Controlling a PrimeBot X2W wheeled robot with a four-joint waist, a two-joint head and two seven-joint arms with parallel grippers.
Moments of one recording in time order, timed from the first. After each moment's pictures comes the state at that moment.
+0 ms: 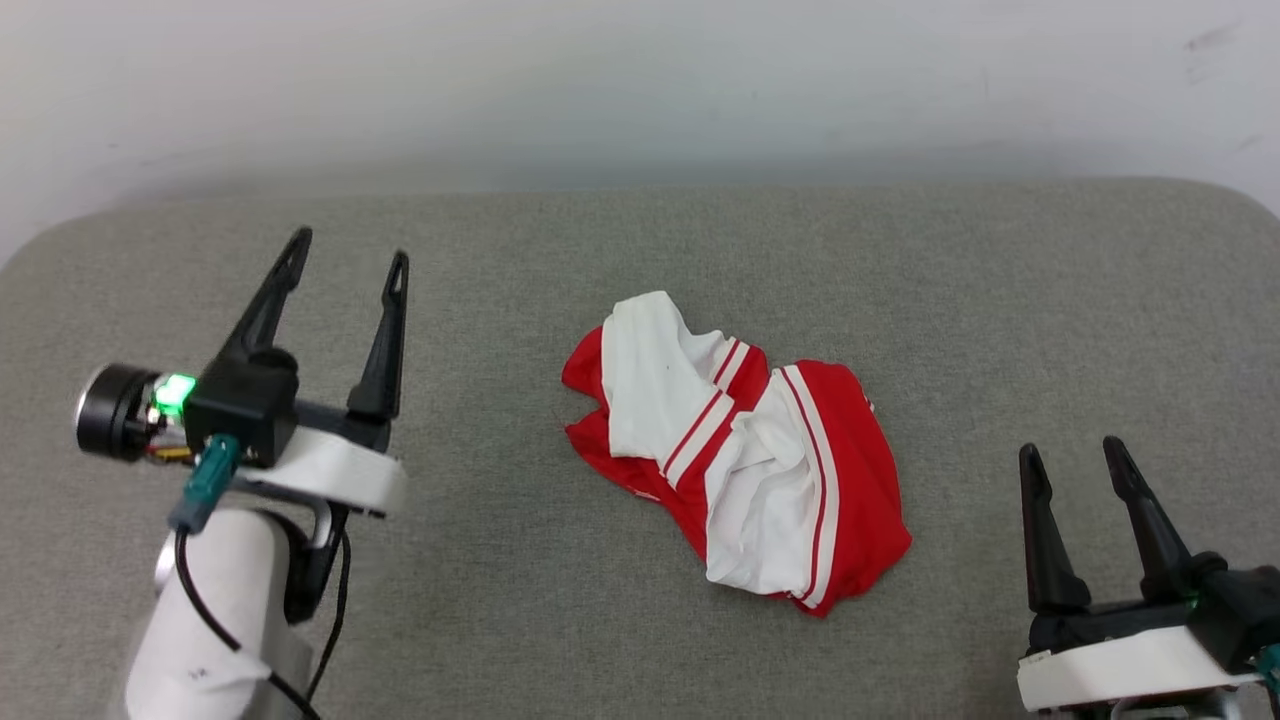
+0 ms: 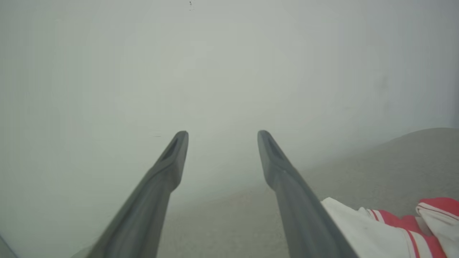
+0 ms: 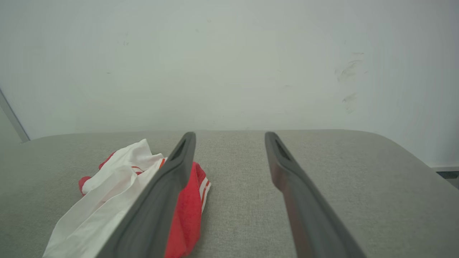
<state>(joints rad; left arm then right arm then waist) -0.32 0.22 -0.07 0.12 -0.04 -0.09 -0.26 0.04 -0.05 -0.05 -0.01 0.13 0.13 -0.26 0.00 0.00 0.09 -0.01</state>
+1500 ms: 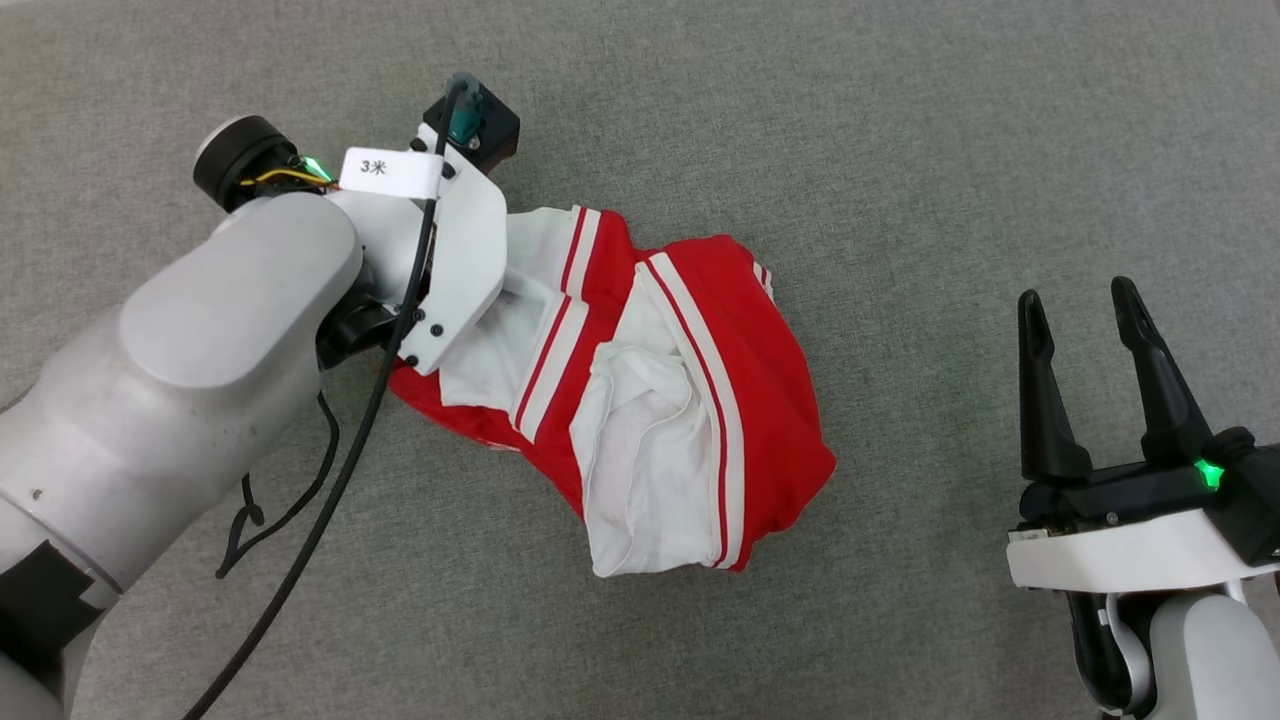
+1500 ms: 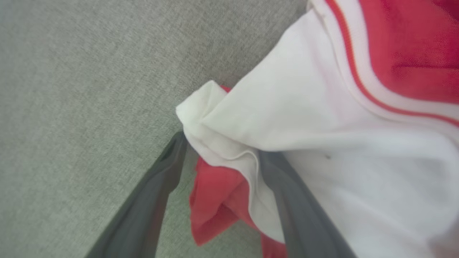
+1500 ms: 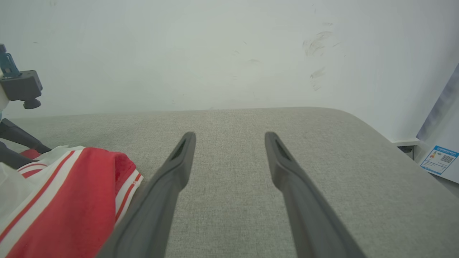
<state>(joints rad) -1.24 0.53 -1.24 0.55 -0.87 -0.13 0.74 -0.17 -0.05 -0.01 -0.06 0.14 0.13 -0.26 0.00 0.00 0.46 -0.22</state>
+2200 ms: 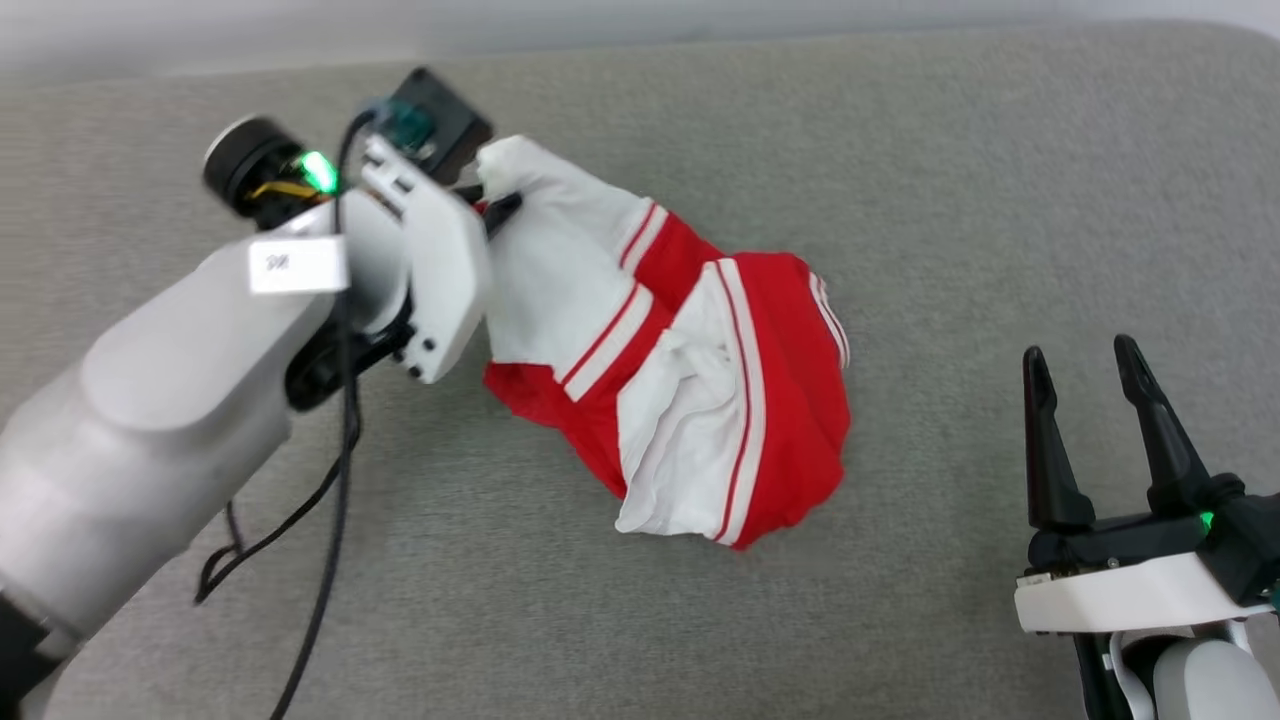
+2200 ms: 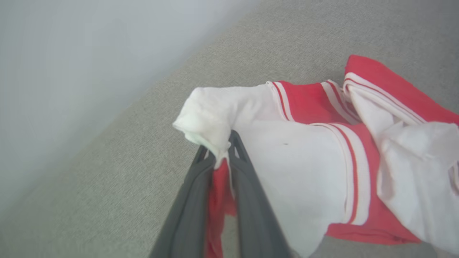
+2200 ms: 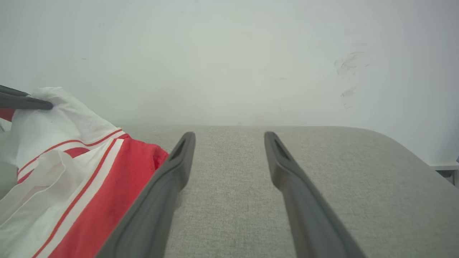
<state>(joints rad) -1.18 0.58 -1.19 0.45 -0.91 -0.09 0.25 -0.10 -0.05 -0.04 -0.05 0.10 0.13 -0.26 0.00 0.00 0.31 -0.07</state>
